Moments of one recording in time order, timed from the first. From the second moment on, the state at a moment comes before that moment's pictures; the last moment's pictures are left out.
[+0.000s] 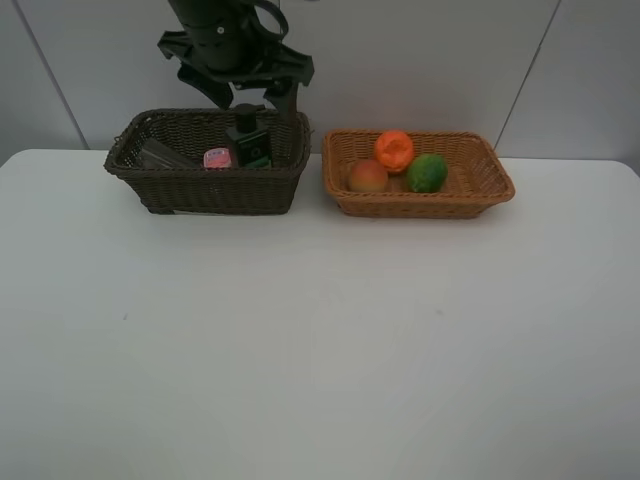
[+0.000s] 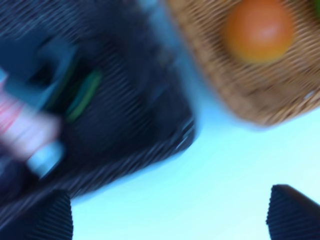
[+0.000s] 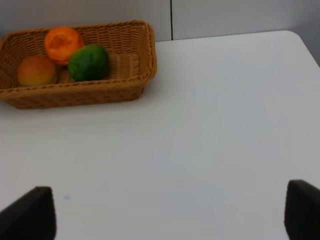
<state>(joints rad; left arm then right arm) -0.52 1.91 -1.68 0.13 0.87 -0.23 -0.04 0.00 -0.52 -0.06 1.06 0.09</state>
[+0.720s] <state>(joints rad) -0.17 0.74 -0.79 0.09 0.94 -0.07 -0.04 0.00 -0.52 -0.06 1.06 0.09</state>
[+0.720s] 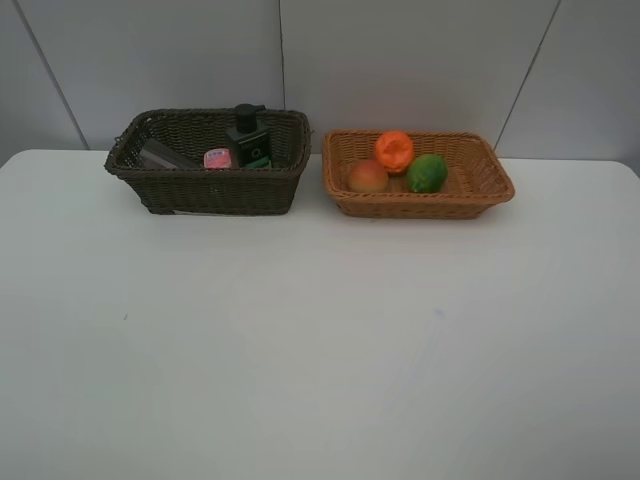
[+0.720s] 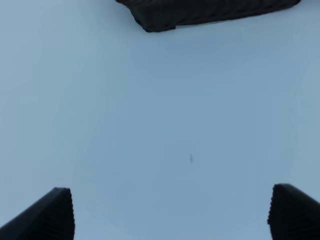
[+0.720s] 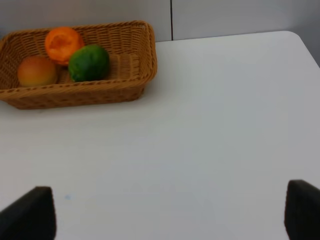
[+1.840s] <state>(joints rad) -0.18 -0.01 -0.51 0.02 1.07 -0.03 -0.04 0.00 -0.52 -0.06 1.06 0.09</state>
